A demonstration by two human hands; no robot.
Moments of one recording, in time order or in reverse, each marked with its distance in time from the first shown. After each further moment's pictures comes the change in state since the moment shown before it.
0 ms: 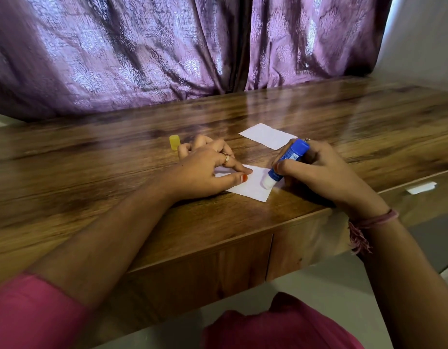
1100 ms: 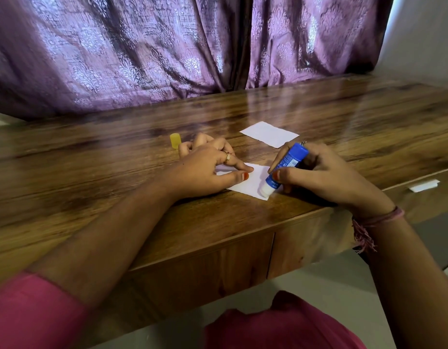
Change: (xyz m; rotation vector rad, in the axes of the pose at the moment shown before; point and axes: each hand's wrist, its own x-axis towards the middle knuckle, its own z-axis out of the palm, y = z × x) left_hand -0.001 0.004 -0.003 -0.048 -0.021 -0.014; right_hand -0.002 0.001 -0.005 -0.021 -0.202 -0.094
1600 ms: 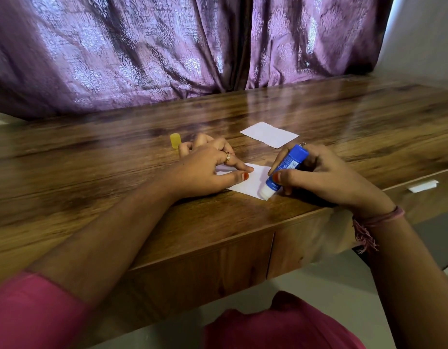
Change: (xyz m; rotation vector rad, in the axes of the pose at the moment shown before) left_hand -0.001 0.001 0.000 -0.001 -0.001 -0.001; right_hand 0.000 -0.002 0.000 0.021 -0.043 -0.019
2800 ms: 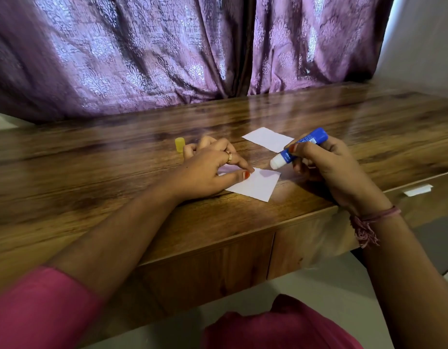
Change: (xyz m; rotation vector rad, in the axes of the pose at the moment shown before) left_hand -0.001 -0.004 0.002 0.020 0.117 0.103; right_hand 0.005 -0.003 -0.003 0.210 0.380 0.098
